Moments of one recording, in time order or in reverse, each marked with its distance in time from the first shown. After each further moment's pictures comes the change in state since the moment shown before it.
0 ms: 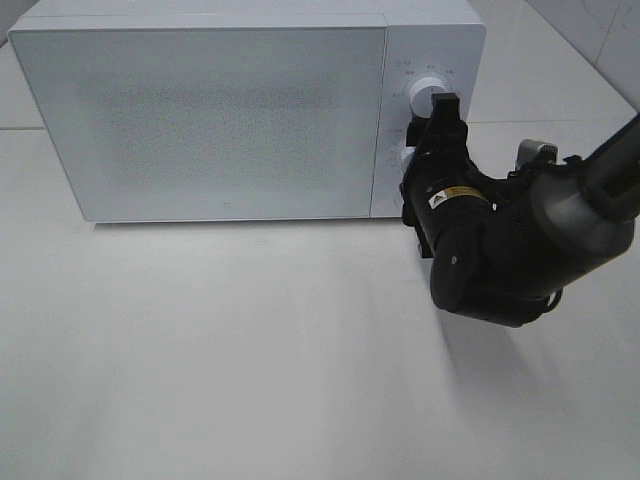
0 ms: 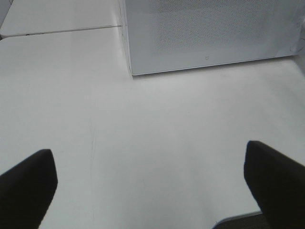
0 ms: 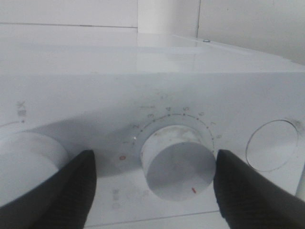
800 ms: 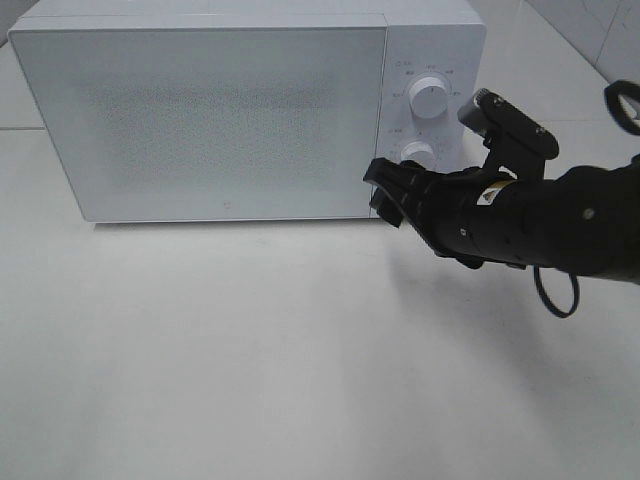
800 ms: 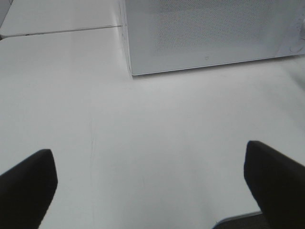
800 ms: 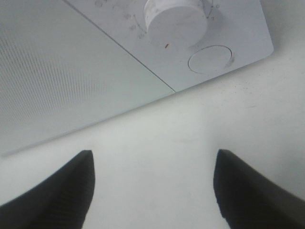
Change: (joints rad) left arm 0.000 0.000 0.000 0.000 0.000 0.000; right arm -0.069 -0.360 0.144 -0.222 0.731 -0.889
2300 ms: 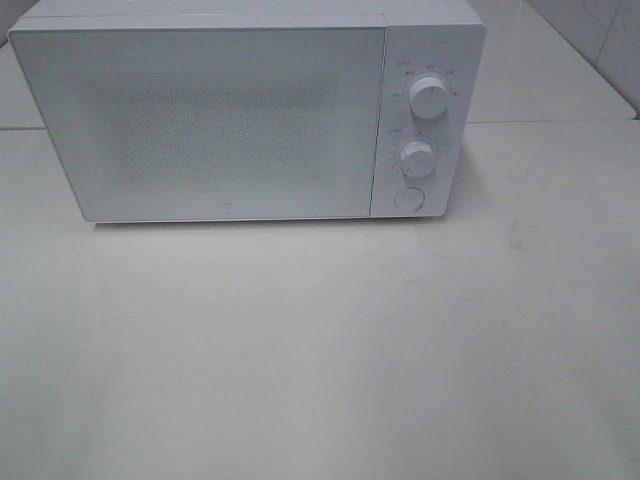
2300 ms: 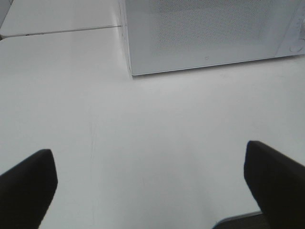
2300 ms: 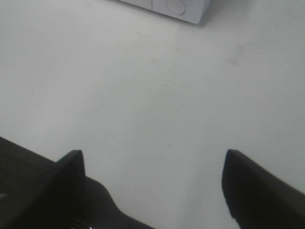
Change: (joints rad) left arm 0.000 0.000 0.000 0.000 0.000 0.000; right arm -0.123 -1.060 -0.099 -0.562 1.417 -0.247
